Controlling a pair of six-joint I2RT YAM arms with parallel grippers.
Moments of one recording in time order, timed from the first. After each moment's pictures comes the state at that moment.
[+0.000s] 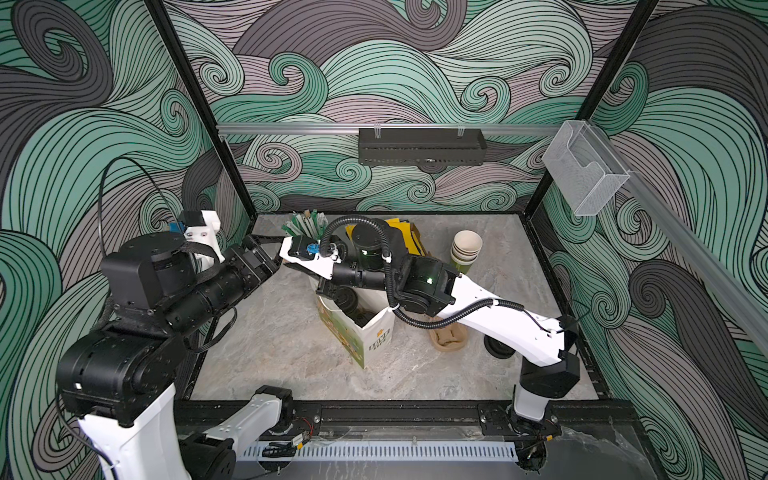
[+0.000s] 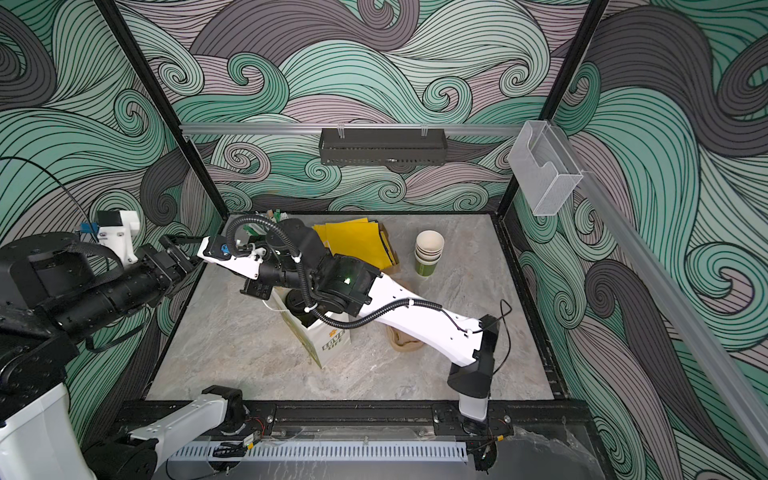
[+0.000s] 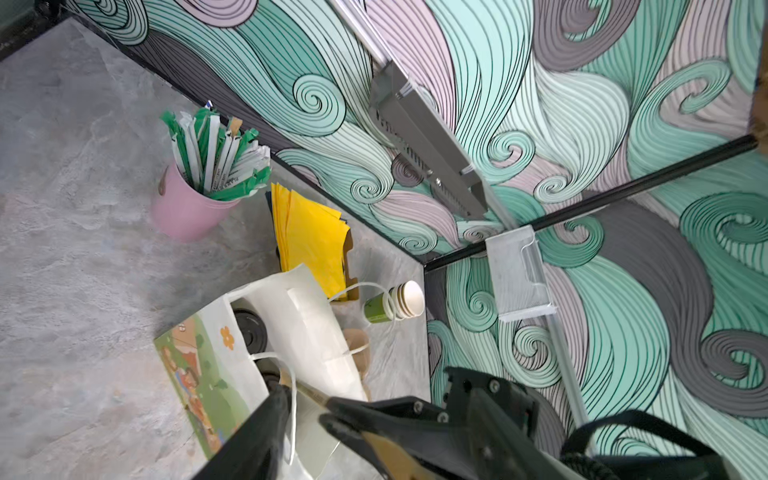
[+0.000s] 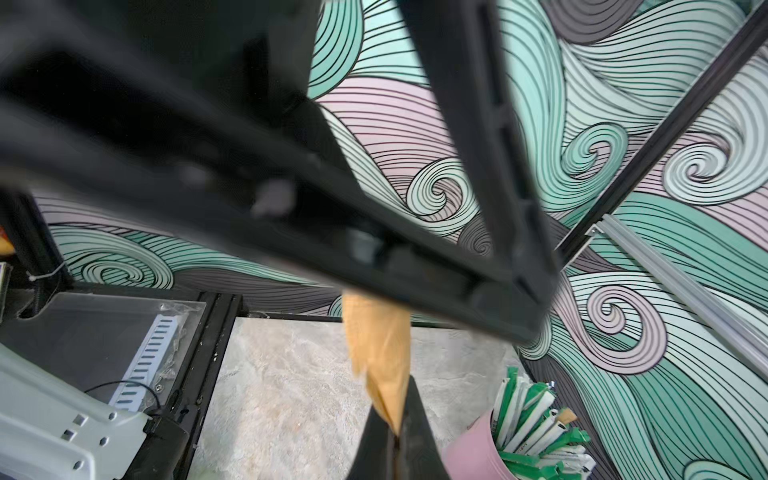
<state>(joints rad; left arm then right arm) -0.15 1.02 2.04 -1.37 0.16 -0.82 1.20 1.78 2.08 -0.40 -0.11 -0.37</state>
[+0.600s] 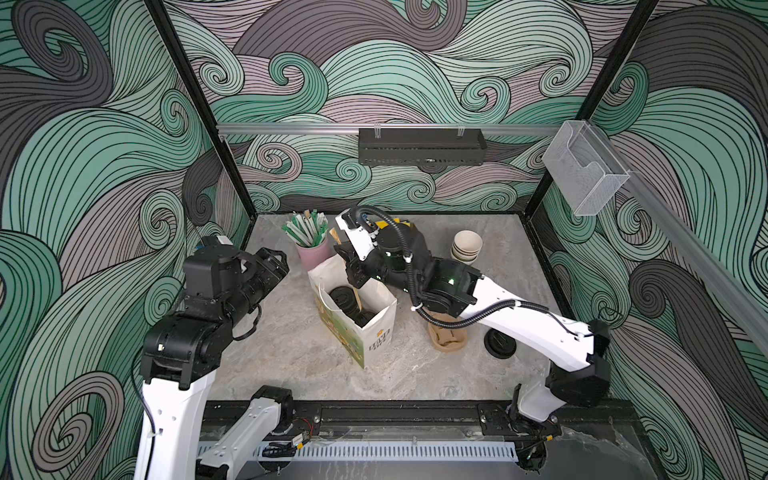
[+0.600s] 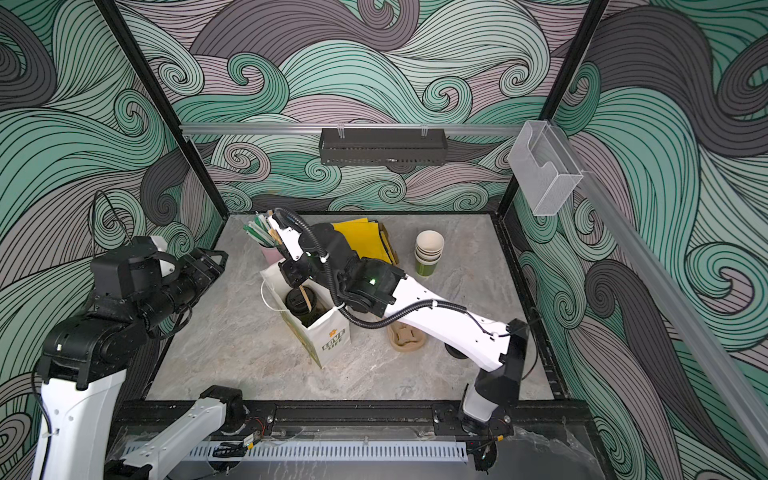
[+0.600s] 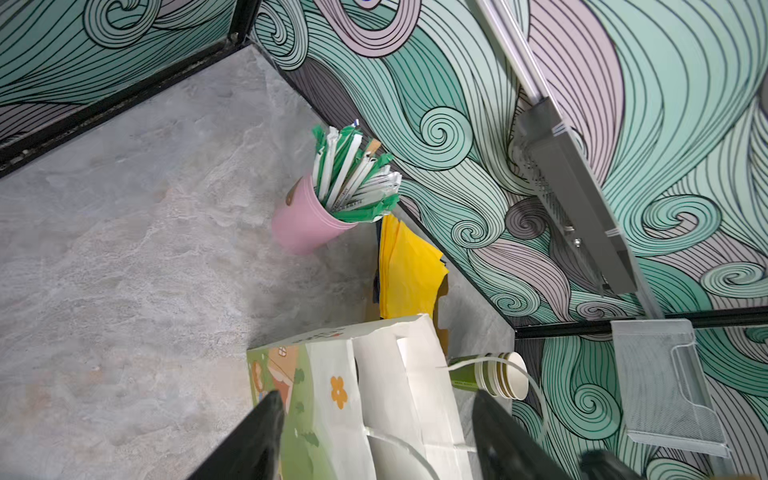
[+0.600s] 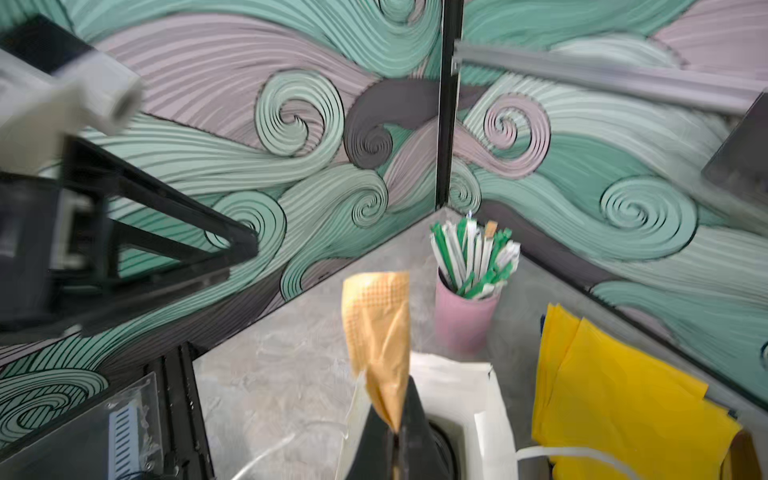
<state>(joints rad) -0.15 0.86 1.50 -1.18 -0.09 -0.89 1.11 1.69 1.80 -0.47 0.16 0.15</state>
